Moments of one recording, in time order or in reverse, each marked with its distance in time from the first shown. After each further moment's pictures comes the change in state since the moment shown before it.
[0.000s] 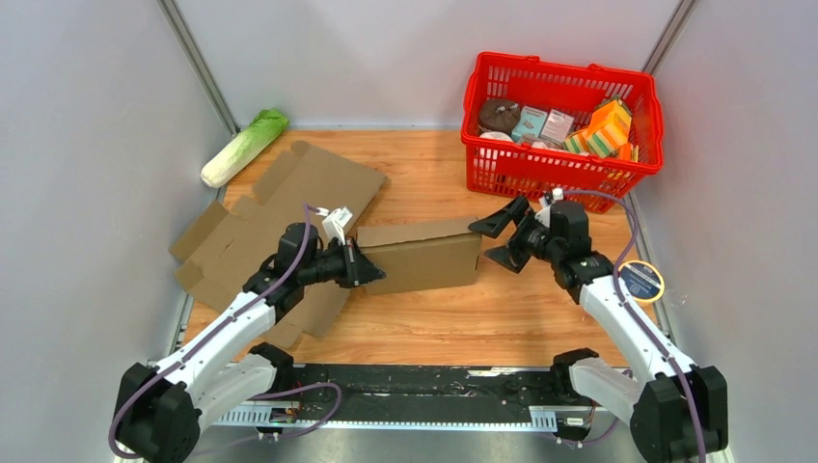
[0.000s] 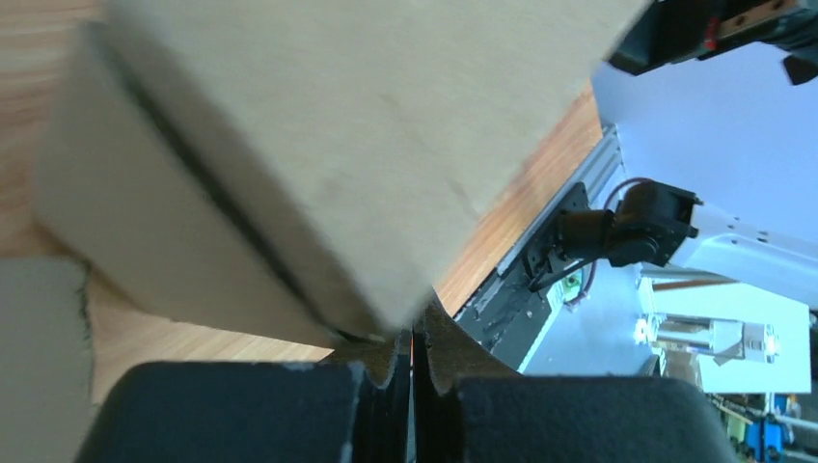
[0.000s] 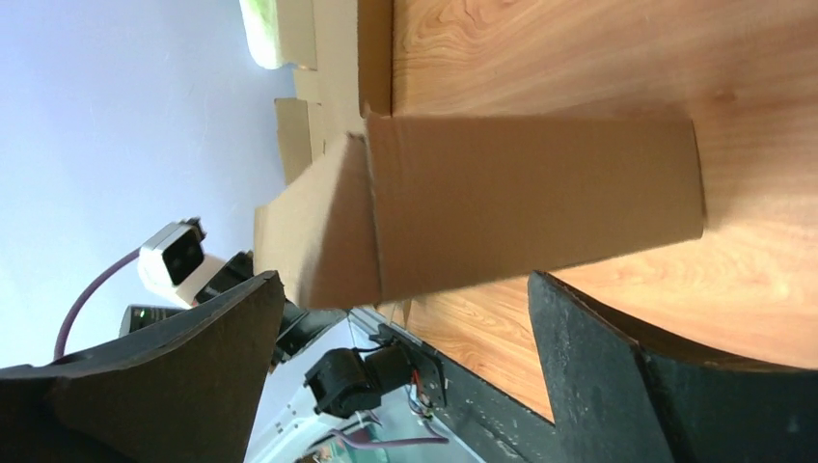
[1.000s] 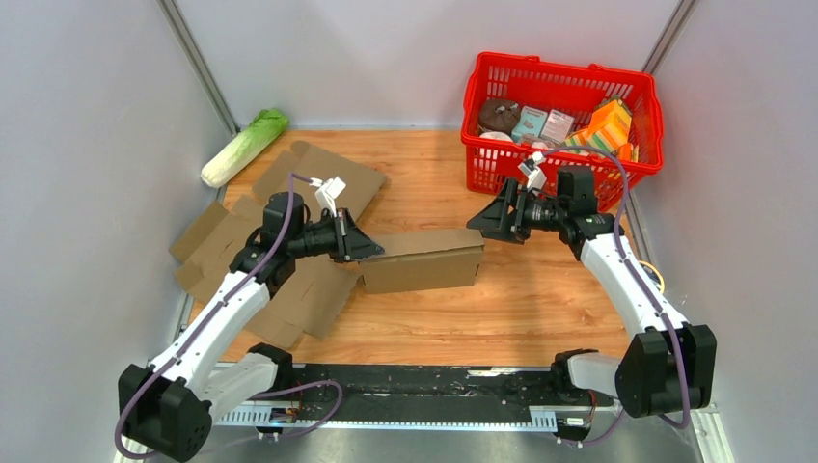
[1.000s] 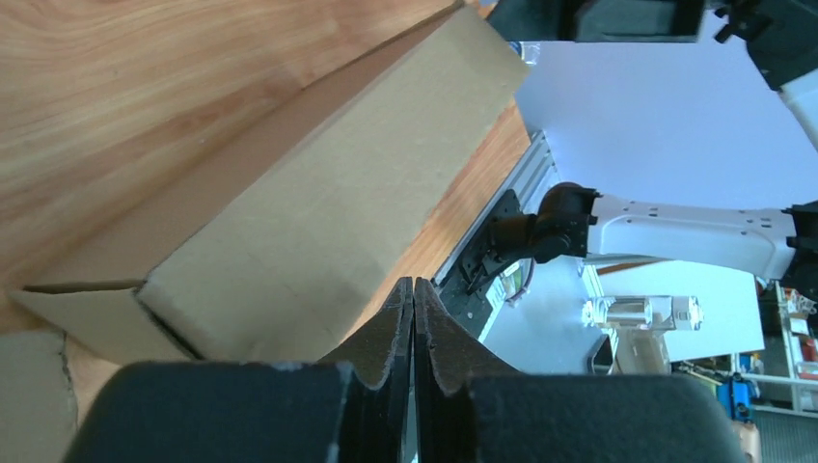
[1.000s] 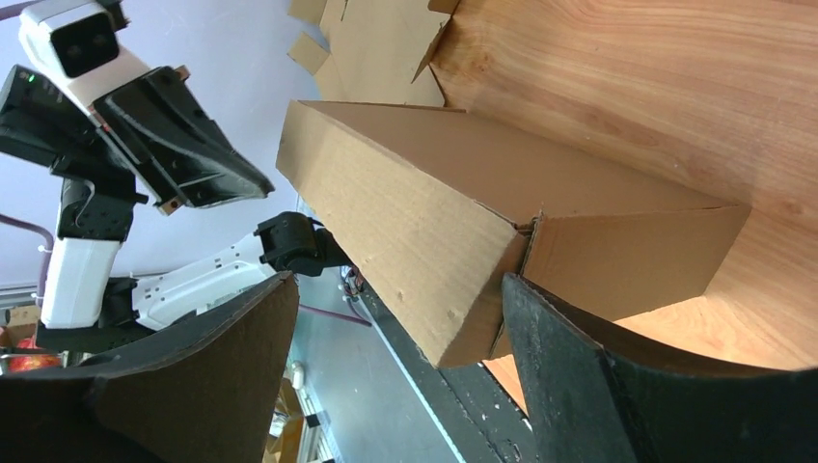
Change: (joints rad) left arm 0.114 0.053 0.240 -0.129 0.187 0.029; right arm -0.129 0.237 0.307 -0.197 -0.481 -0.555
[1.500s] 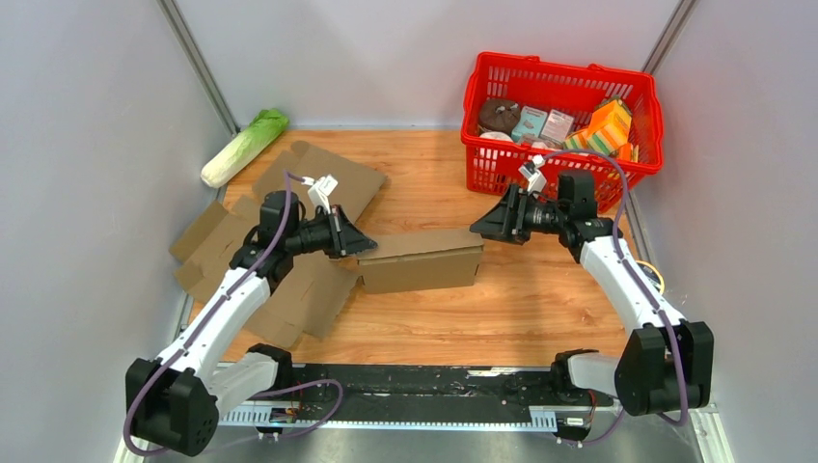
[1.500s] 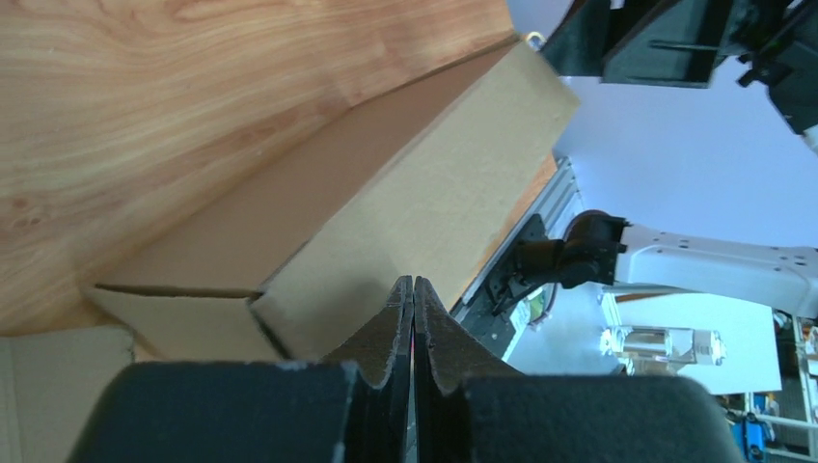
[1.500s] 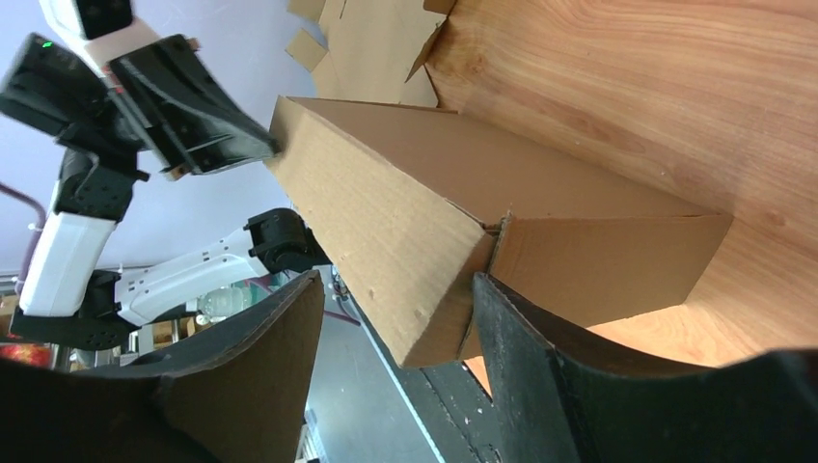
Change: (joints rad) left arm 0.074 0.049 -0.016 0.024 -0.004 0.024; right arm -0.011 0.009 -0.039 0.040 -0.020 -0.039
